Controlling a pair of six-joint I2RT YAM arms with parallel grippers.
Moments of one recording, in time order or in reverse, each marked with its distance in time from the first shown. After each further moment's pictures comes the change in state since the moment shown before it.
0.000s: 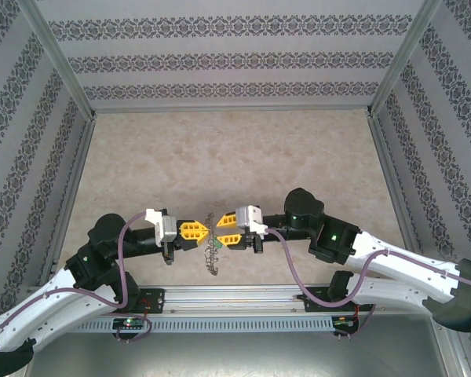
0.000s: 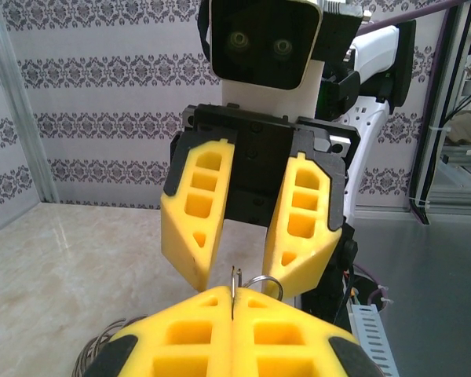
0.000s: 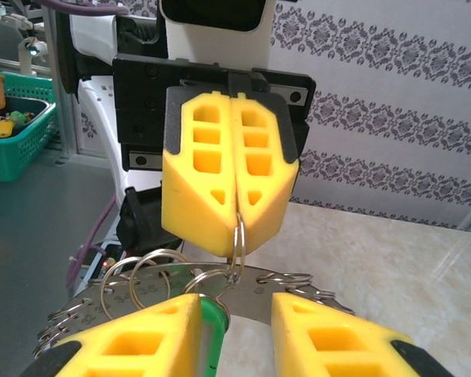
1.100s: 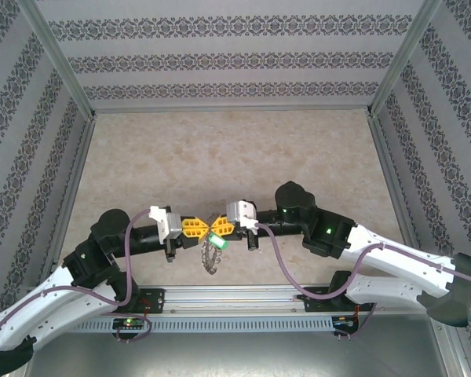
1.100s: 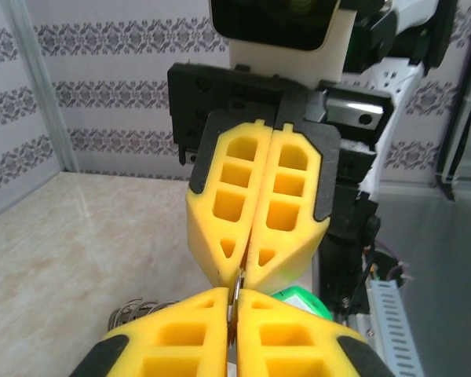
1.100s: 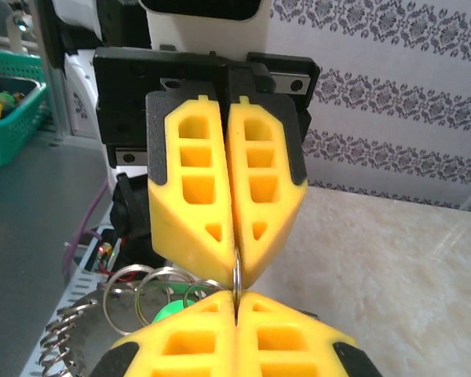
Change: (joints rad) left arm 0.000 0.055 0.089 -0.156 -0.068 0.060; right arm 0.000 0.082 0.123 -0.136 0.032 -0.041
